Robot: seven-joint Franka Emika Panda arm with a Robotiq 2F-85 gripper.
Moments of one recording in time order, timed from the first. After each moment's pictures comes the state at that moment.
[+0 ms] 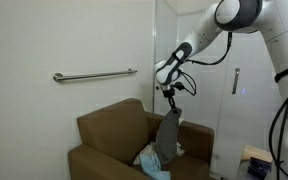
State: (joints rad) arm -0.22 0.42 -0.09 -1.93 -0.31 2.14 -0.70
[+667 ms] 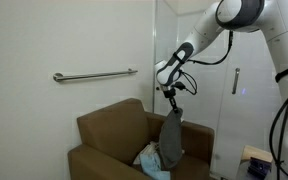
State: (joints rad) arm -0.21 0.40 -0.09 -1.96 -0.35 2.15 -0.72
